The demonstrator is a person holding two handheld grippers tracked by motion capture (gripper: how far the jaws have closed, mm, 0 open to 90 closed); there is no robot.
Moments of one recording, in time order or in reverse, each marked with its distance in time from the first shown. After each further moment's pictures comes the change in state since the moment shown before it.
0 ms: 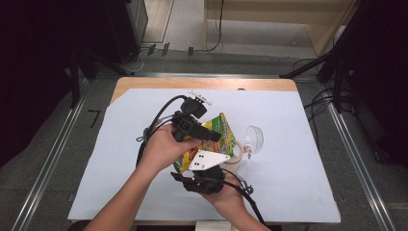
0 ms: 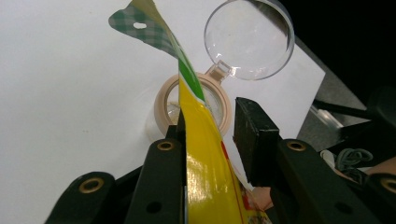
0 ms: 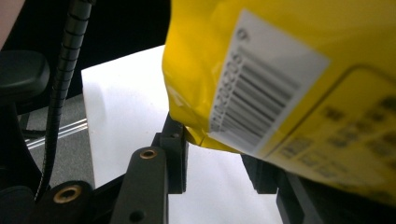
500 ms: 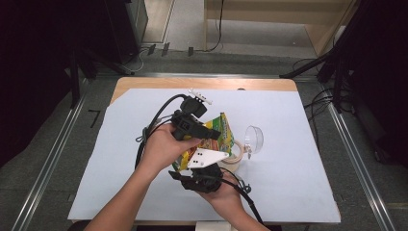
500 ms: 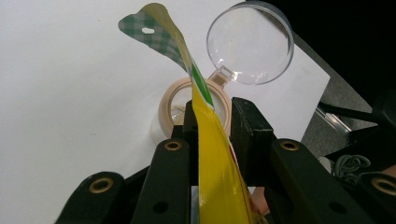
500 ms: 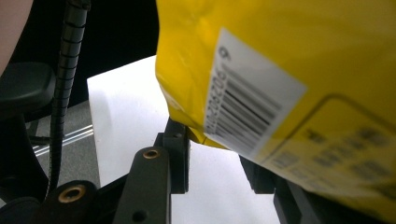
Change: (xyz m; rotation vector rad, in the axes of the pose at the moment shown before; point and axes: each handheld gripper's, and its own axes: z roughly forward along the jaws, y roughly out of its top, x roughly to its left) left arm 0.000 0.002 -0.005 -0.017 0.016 -0.010; right arm 0.000 0.005 0.004 -0.012 0.024 0.035
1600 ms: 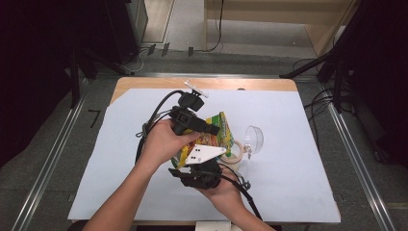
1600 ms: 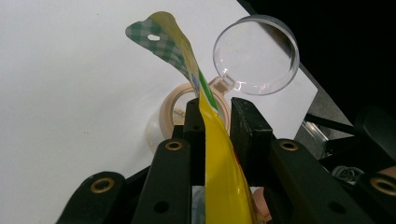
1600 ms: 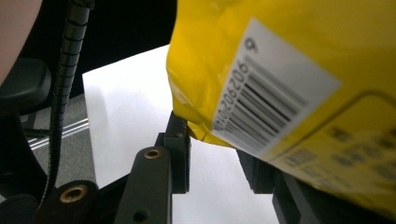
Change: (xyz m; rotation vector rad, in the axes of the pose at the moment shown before) left arm 0.015 0.006 0.002 0.001 -0.051 -0.085; right arm -0.004 0.008 0.001 0.041 -0.010 -0.014
